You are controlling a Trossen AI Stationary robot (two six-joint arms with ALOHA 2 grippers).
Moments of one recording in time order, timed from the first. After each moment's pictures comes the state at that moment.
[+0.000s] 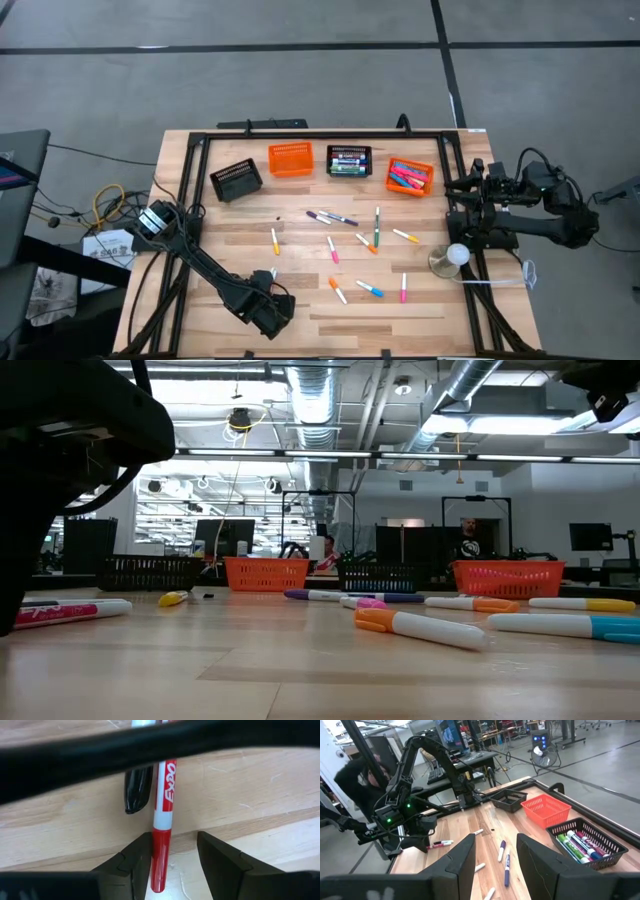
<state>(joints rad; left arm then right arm) -0.73 1.96 1.21 -0.71 -0.16 -2.07 -0.17 0.04 0.68 -0.78 -0.08 0.23</state>
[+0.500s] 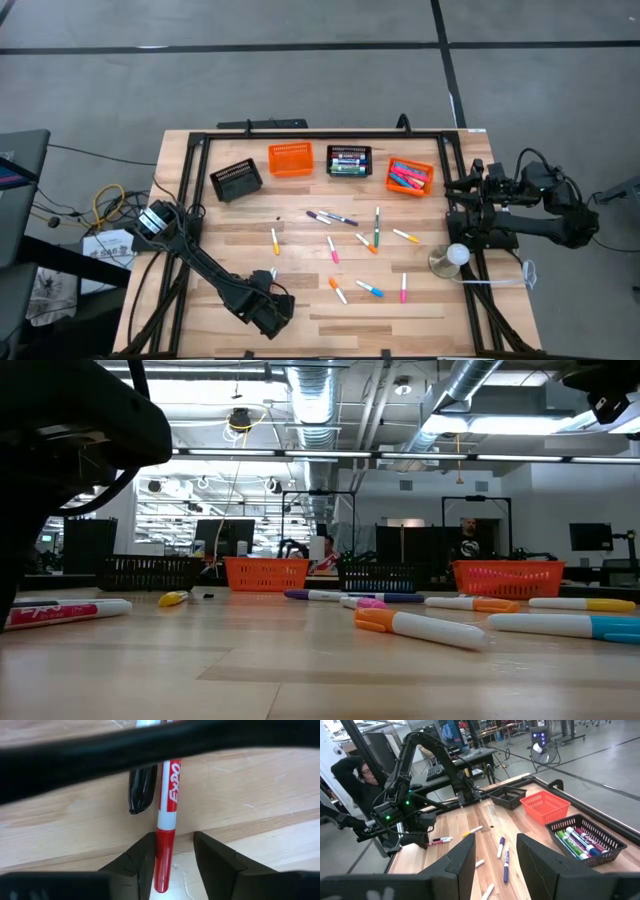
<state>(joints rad) -0.73 1.96 1.21 -0.72 -0.15 -2.07 -0.17 0.04 0.68 -0.80 -0.08 0.23</state>
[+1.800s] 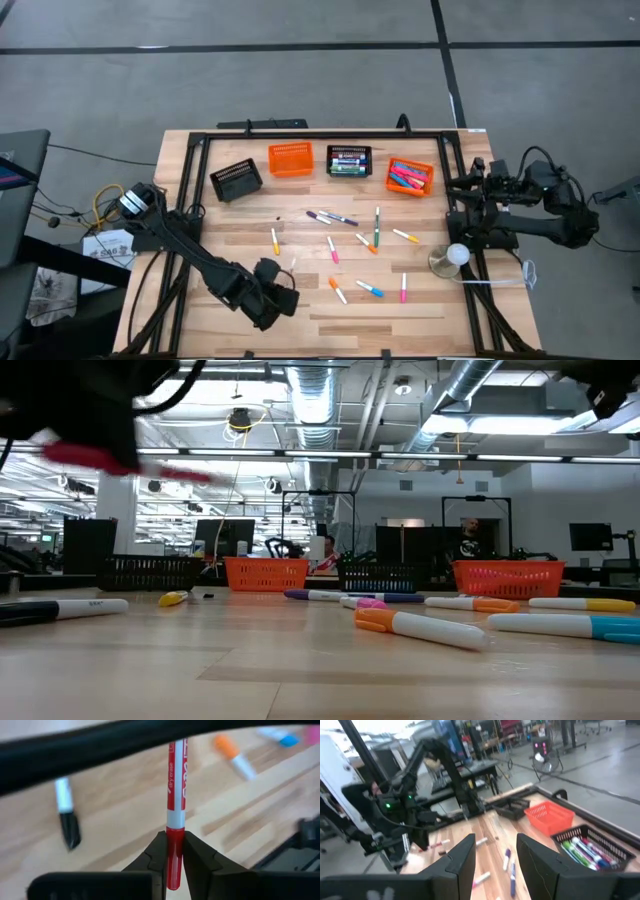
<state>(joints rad) -0.71 1.74 1.20 -0.64 -0.37 -1.79 -0.17 0.04 0.68 -0.73 -0.08 0.26</state>
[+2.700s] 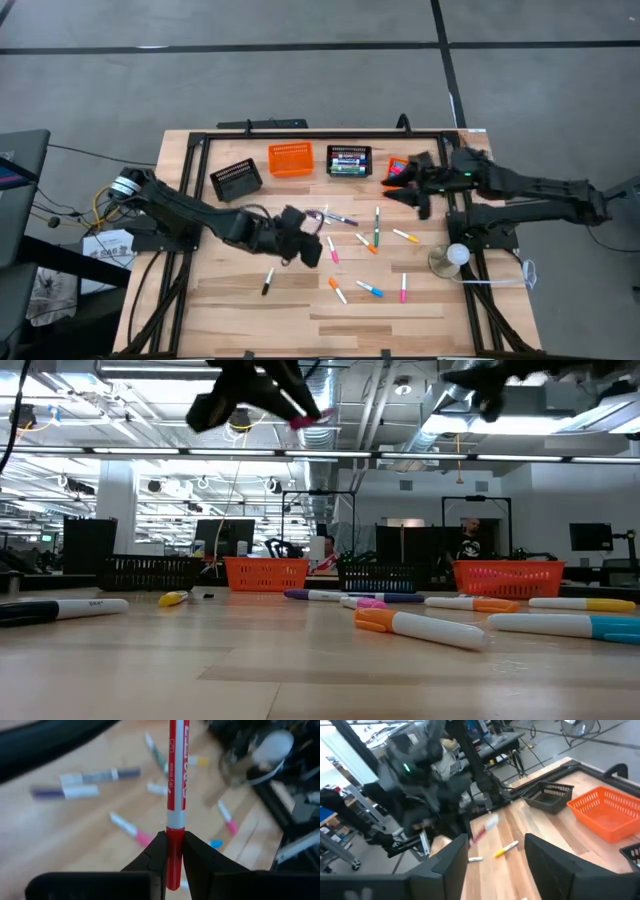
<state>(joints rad) -0.37 1.59 1.21 -0.41 -0.49 -1.10 -0.17 0.74 0.68 -0.12 -0.24 0.38</state>
